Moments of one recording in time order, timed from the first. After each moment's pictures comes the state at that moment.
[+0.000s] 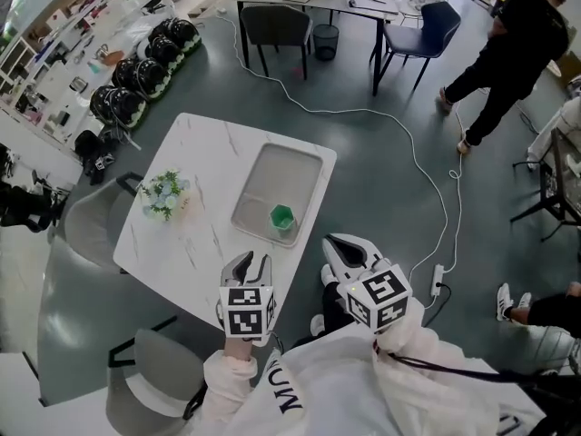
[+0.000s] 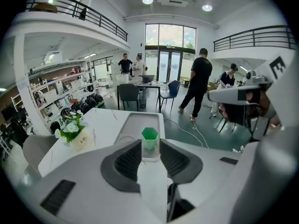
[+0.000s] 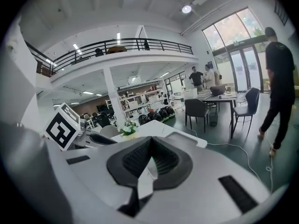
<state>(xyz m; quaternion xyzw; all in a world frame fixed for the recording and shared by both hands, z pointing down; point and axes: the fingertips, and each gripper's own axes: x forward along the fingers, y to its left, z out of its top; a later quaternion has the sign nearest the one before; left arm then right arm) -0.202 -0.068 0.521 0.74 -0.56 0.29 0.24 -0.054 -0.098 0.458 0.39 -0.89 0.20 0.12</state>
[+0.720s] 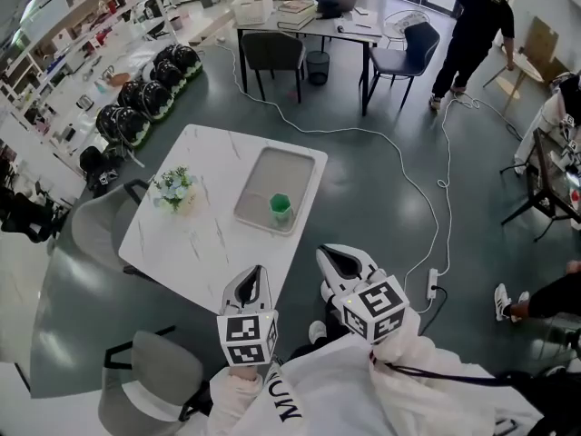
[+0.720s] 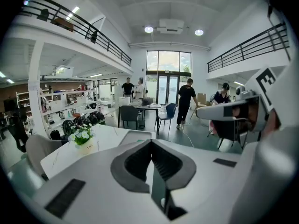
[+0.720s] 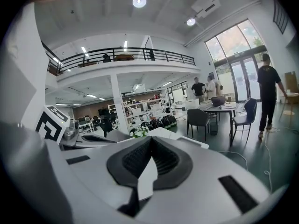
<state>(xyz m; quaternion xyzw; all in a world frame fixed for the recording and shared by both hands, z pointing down) -0.187 0.041 0.441 0.77 -0.59 0.17 0.16 -0.060 0.010 0.402 0.40 -0.90 0.15 0.08</state>
